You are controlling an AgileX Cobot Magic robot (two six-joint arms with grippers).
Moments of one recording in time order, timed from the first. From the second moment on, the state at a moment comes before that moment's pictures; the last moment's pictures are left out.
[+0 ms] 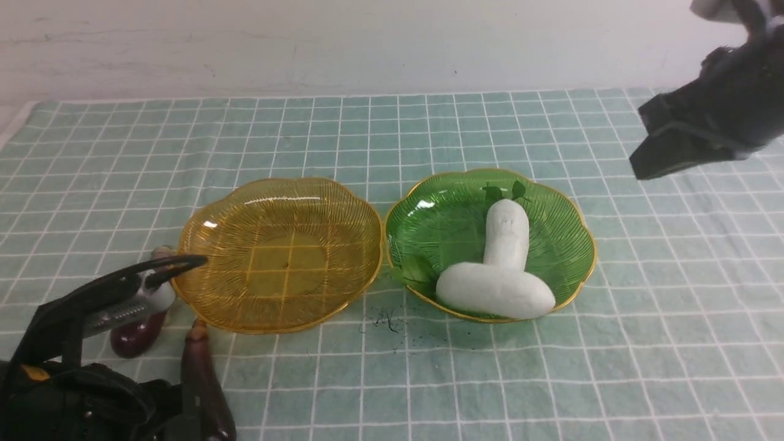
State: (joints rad) right arm 0.11 1.45 -1.44 0.39 1.24 -0.26; left arm -0.07 1.15 -0.52 -0.43 0.70 0.01
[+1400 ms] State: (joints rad) right arm 0.11 0.99 -1.07 0.39 1.26 -0.27; left arm -0.07 1.38 -0.64 -0.20 0.84 -0.02
